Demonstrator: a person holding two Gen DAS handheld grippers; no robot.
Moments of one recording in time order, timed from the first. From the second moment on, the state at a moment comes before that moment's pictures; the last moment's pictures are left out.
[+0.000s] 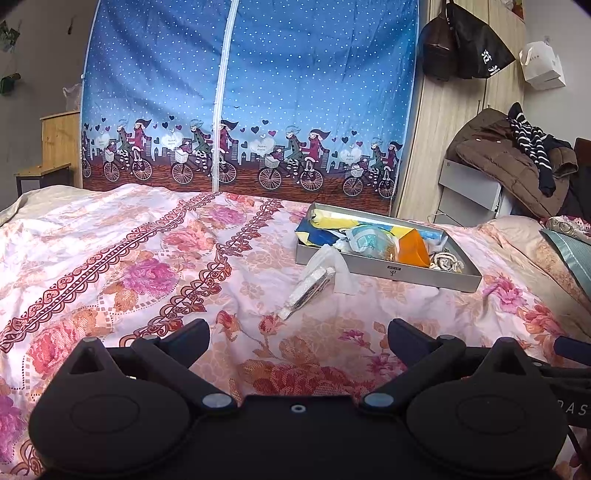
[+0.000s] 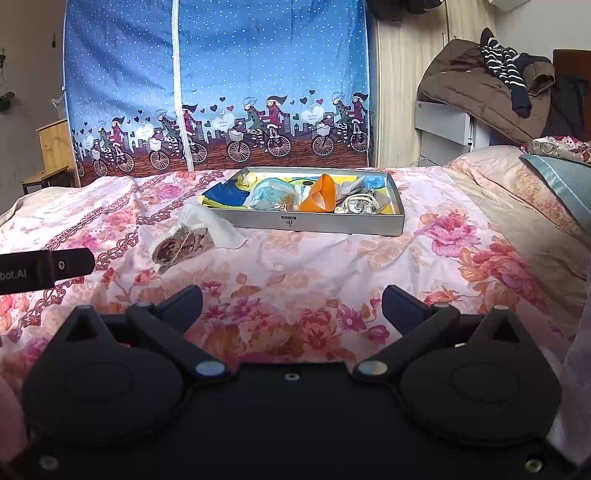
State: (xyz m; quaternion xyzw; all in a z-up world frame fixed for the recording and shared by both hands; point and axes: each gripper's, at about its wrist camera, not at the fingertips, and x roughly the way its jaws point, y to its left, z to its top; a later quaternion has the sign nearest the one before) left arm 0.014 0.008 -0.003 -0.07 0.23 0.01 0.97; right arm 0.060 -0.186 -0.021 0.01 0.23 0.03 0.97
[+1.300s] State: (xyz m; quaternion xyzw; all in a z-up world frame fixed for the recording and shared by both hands) left arm 0.103 0.015 -0.046 -0.10 0.23 0.08 0.96; right arm 0.114 -0.169 -0.035 -0.10 0.25 0.08 0.96
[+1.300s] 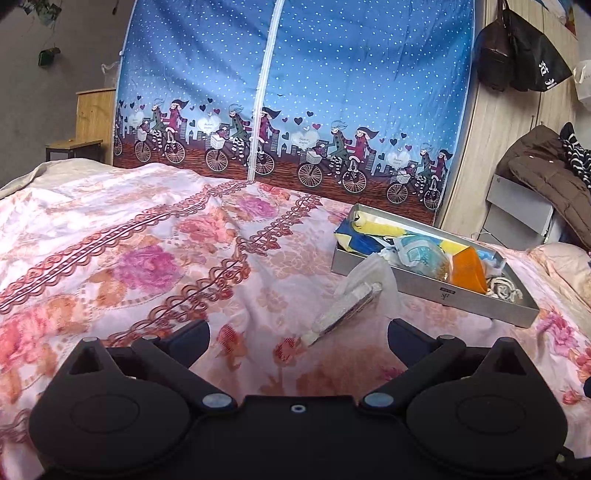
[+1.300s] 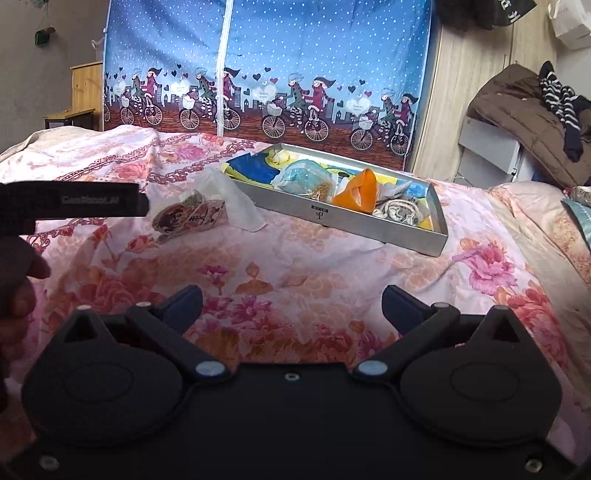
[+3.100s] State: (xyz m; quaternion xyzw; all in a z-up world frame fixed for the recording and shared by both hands) left arm 0.177 -0.003 -0.090 0.05 0.26 -0.06 0.96; right arm 0.323 -0.066 -0.035 -0.08 0.40 0.27 0.87
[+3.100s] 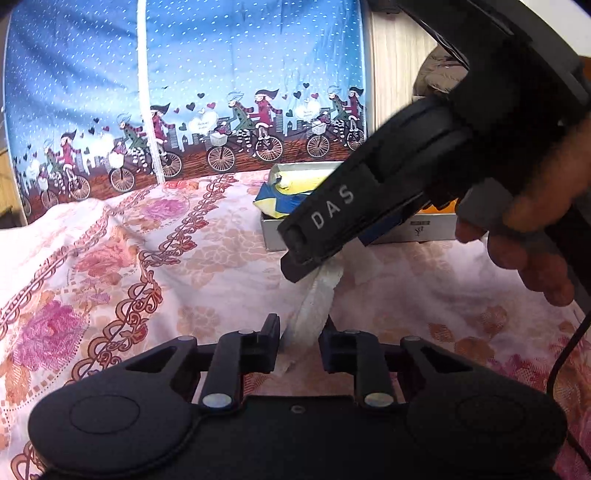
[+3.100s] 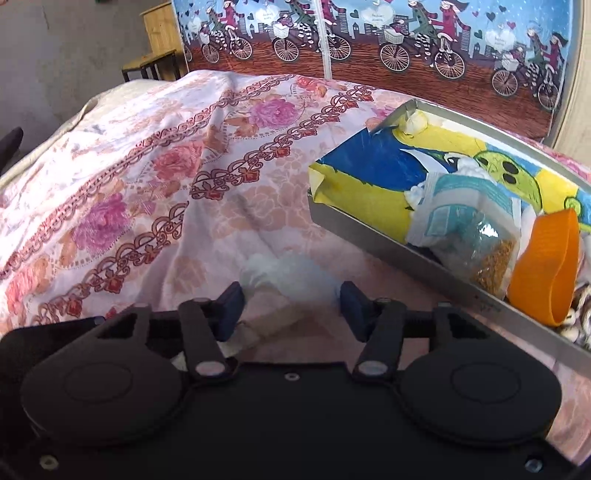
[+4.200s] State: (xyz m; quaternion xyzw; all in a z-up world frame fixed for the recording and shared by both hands) left arm 0.132 -0.036 -0.073 0.10 0.20 -0.12 0.97; right arm 0.224 -0.183 0.044 -0.02 0.27 0.14 0.95
